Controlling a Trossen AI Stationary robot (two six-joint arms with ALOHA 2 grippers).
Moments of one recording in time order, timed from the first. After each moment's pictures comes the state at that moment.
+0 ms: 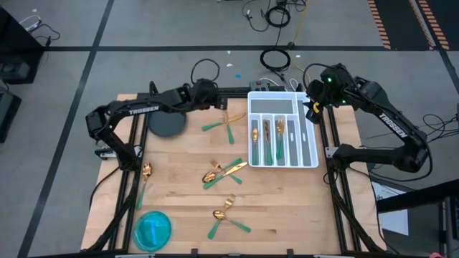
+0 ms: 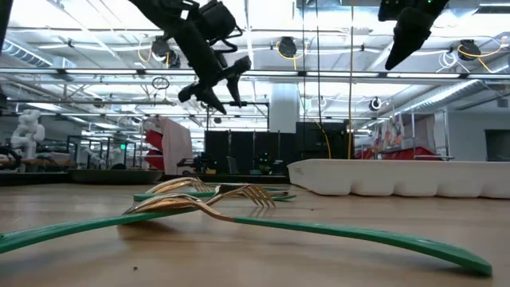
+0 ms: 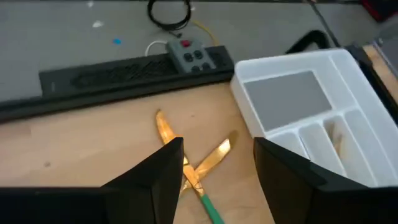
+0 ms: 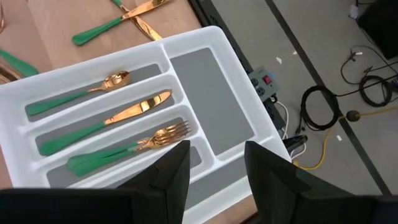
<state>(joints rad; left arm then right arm) 0.45 1.62 1.27 -0.41 -0.27 -0.75 -0.76 1.02 1.27 -1.12 0.00 -0.33</state>
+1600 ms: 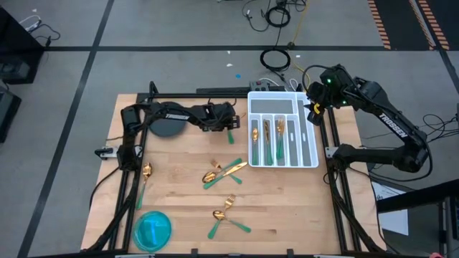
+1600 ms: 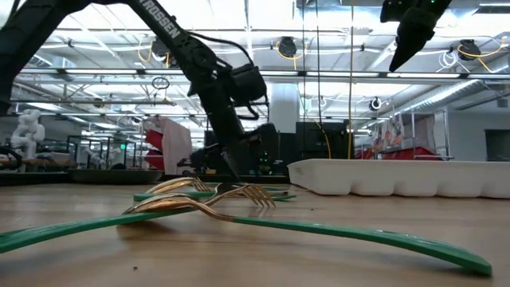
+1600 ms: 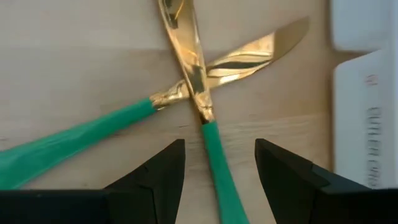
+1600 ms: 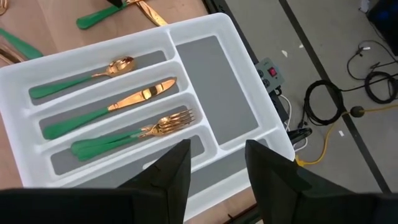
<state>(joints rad) 0.37 2.00 1.28 -0.33 -0.10 -1.14 -0.76 1.02 1.27 -1.16 -0.01 -0.36</state>
